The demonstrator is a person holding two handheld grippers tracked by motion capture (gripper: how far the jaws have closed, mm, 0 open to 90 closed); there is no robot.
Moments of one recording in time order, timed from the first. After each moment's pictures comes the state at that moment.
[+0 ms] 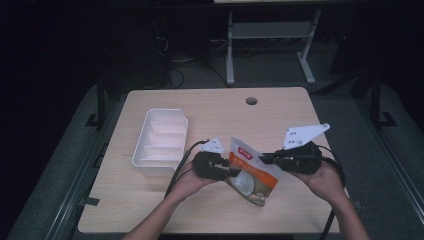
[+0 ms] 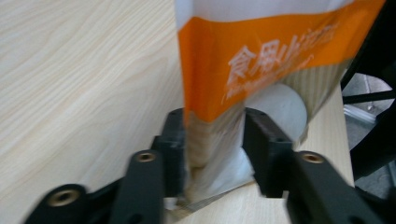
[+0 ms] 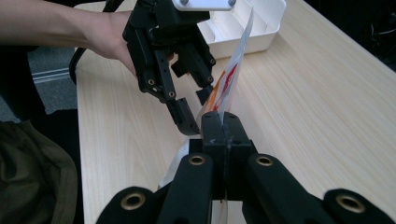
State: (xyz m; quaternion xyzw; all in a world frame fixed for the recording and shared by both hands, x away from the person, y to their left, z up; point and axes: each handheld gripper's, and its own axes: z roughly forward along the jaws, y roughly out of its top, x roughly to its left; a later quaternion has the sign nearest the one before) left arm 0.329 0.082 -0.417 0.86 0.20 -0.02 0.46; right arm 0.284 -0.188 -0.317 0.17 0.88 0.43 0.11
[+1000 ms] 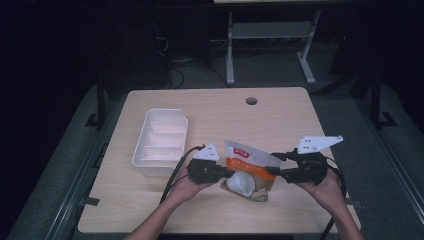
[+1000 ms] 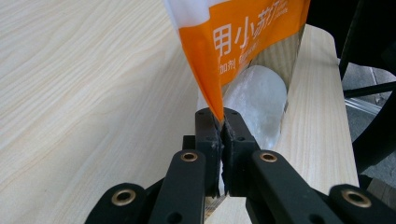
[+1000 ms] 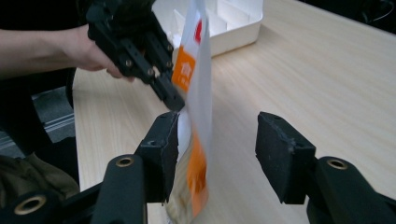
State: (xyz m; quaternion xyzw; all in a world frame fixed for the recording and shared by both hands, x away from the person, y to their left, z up) left arm 0.317 0.094 -0.424 0.87 0.18 0.00 0.47; right arm 0.284 -0.223 -0.372 0.24 0.83 0.50 0.07
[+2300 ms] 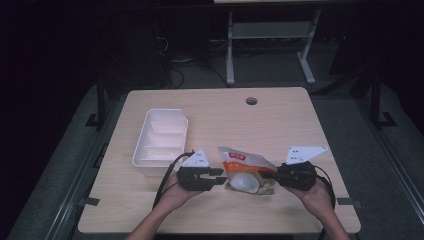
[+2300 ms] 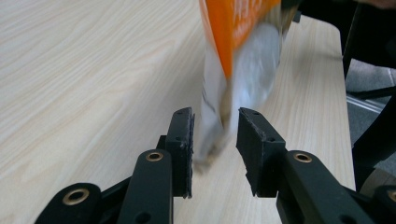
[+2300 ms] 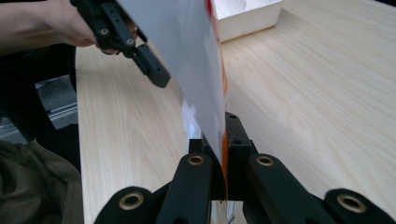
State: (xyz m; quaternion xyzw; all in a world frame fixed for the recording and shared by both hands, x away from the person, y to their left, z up) left arm 0.295 0.120 -0.423 0.86 0.19 0.03 0.46; right arm 0.278 -0.204 -0.394 0.23 0.84 0.48 0.06
